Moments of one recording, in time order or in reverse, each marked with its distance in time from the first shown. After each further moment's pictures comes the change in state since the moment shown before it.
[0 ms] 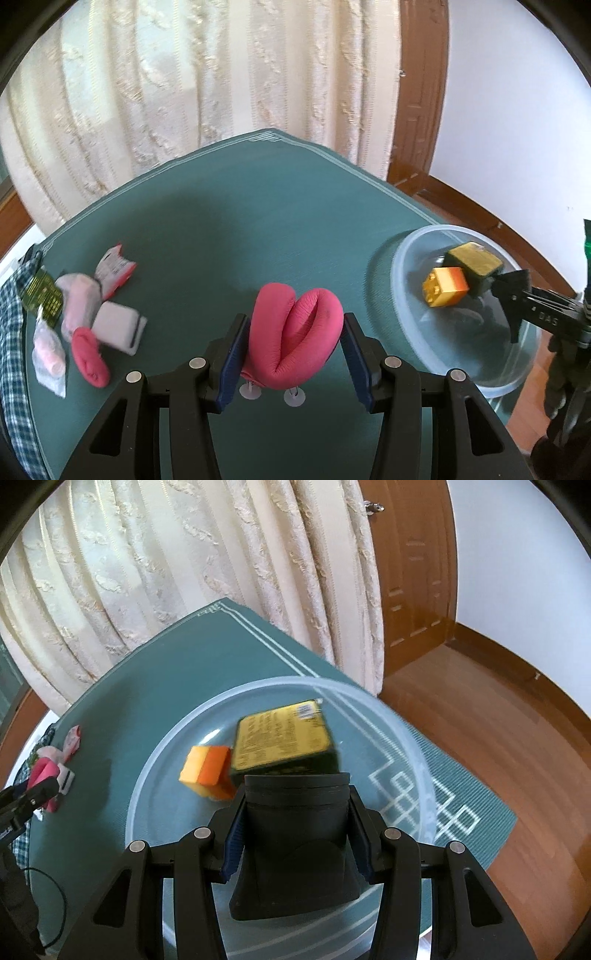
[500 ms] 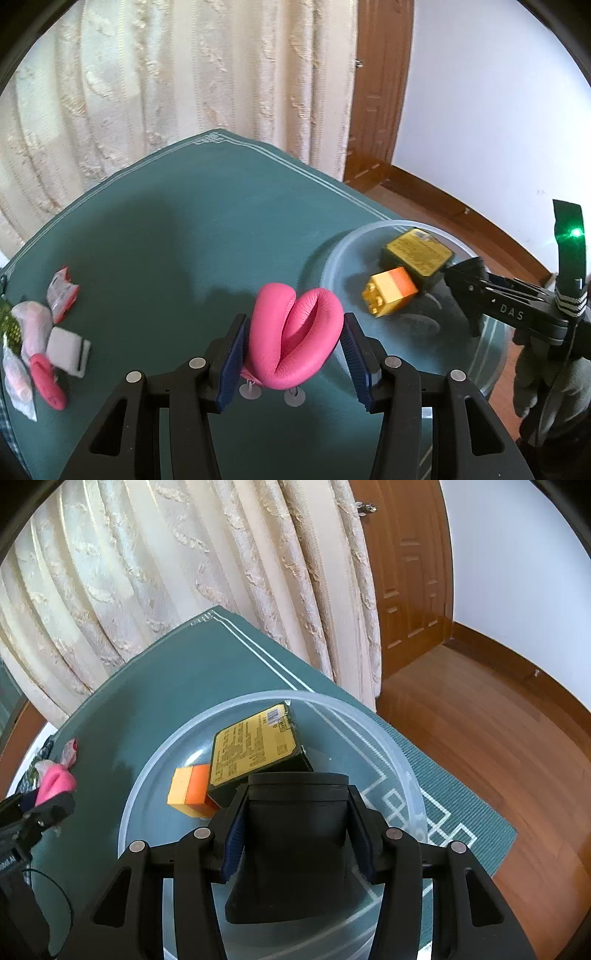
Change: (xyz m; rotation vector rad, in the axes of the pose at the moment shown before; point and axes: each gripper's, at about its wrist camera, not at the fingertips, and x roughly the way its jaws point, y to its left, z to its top) left arm 0.014 -0.049 0.011 0.072 0.021 -0.137; right arm 0.006 -0.010 0.008 0.037 -0.024 0.012
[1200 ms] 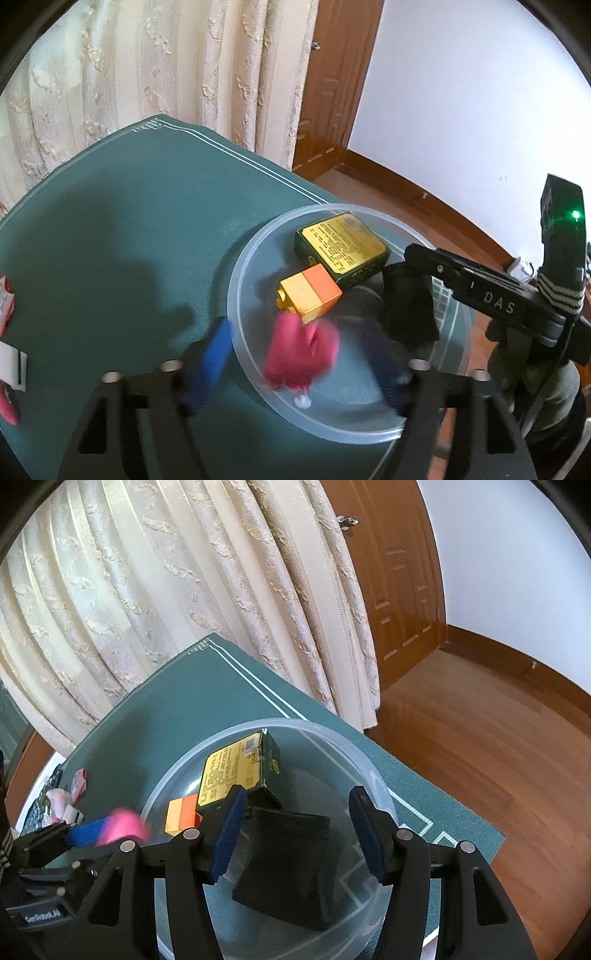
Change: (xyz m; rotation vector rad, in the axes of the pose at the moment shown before) left arm 0.031 -0.038 0.008 0.017 0.060 -0.170; right arm -0.013 -0.012 0.002 0.067 -0.066 0.023
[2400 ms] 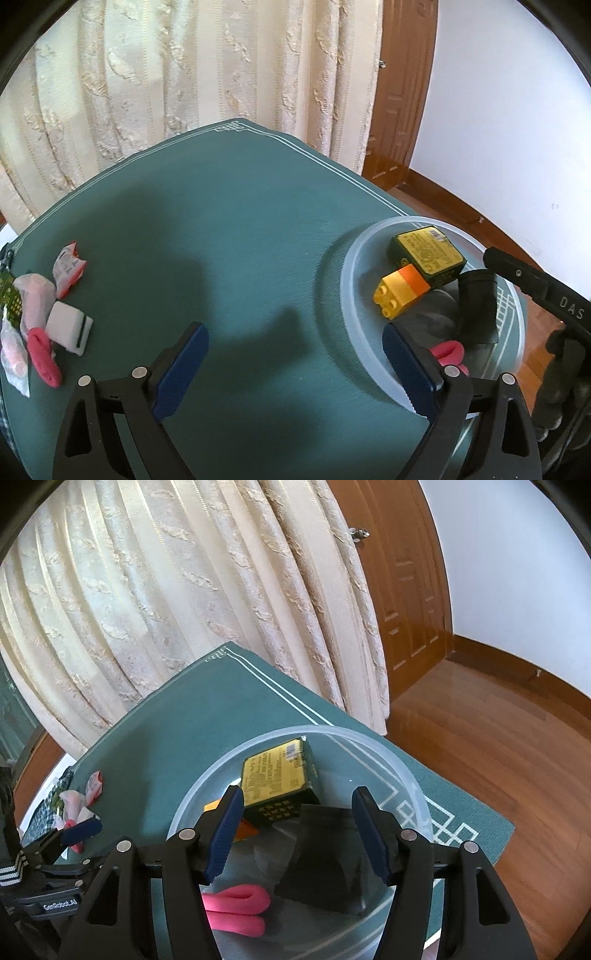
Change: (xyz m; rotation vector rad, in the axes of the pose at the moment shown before) left arm -0.033 0.047 -0.019 -0.105 -0.057 0.229; right arm -0.019 0.037 -0.004 -0.020 -0.051 0.019
